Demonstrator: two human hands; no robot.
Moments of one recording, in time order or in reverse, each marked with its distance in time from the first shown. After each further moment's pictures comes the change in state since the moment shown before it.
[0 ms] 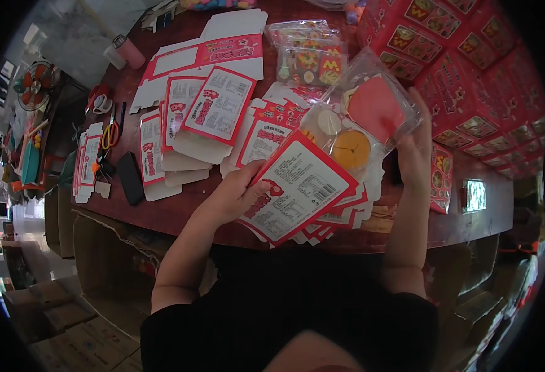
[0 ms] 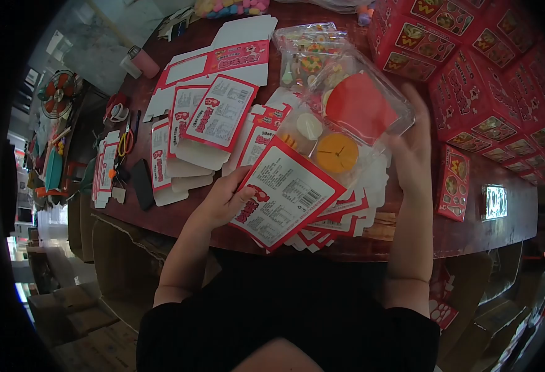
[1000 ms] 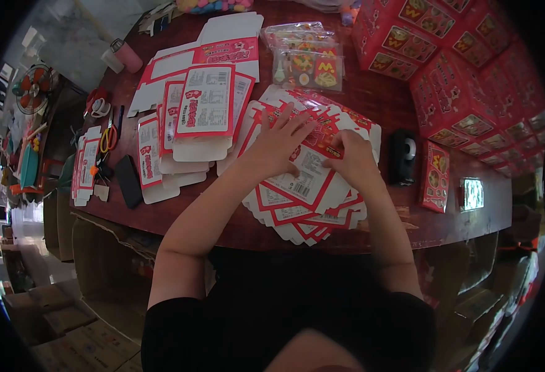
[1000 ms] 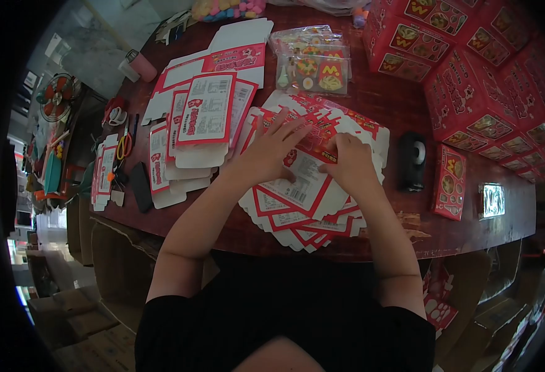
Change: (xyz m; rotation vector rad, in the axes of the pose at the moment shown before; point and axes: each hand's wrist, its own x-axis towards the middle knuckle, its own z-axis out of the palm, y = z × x) left_hand 0.104 -0.003 0.029 0.965 0.084 0.372; right_hand -0.010 0.039 0.044 -0.907 -0.365 0.319
